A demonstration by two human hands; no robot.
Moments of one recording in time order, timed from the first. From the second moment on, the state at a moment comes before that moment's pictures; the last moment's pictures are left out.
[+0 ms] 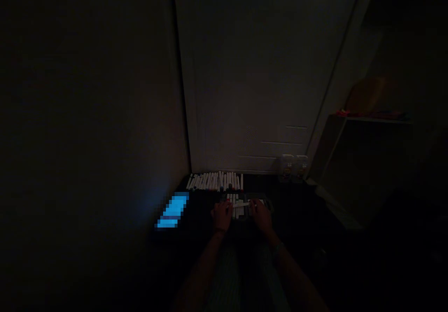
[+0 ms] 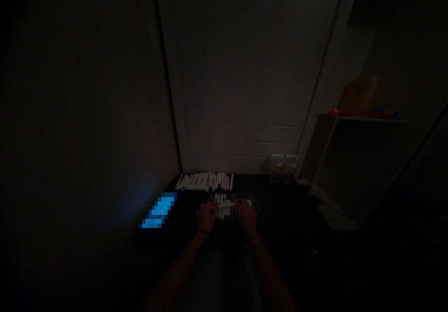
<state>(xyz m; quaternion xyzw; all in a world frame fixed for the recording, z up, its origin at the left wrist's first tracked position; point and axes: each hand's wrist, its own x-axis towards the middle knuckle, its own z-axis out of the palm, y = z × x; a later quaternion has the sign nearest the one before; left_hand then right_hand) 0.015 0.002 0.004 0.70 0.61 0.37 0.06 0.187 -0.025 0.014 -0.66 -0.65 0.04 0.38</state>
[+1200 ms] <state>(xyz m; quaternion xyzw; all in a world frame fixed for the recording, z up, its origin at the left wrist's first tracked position) 0.014 -0.001 0.011 0.70 0.62 0.35 0.07 0.187 -0.026 0.015 -0.65 -0.65 0.05 0.39</state>
